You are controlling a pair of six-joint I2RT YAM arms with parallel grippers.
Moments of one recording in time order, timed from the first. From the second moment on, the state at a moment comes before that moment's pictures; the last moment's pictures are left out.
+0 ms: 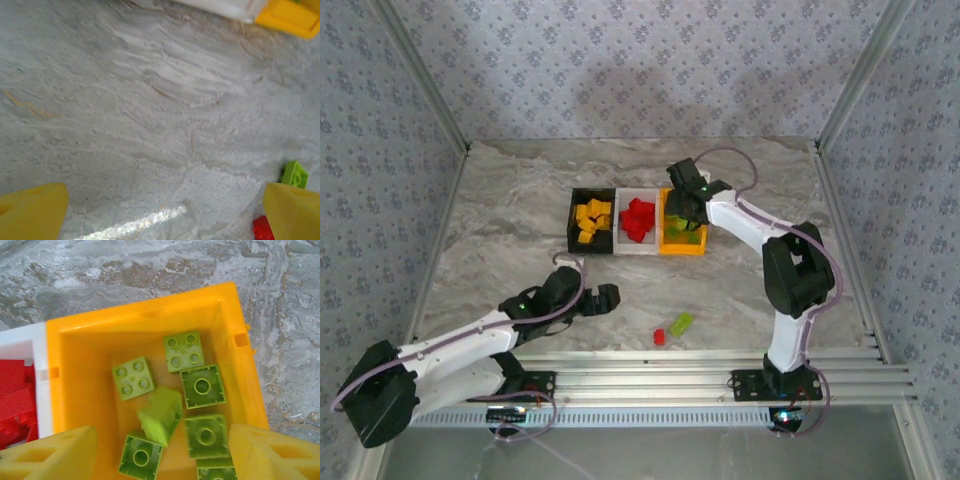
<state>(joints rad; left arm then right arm) -0.87 0.98 0.40 -0.20 -0.05 -0.83 0.50 1.86 1.44 -0.58 0.25 0.64</state>
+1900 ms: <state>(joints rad) -0.93 1.44 0.95 -0.43 -0.18 -0.60 0.56 1.09 0.72 -0.52 0.24 0.74</state>
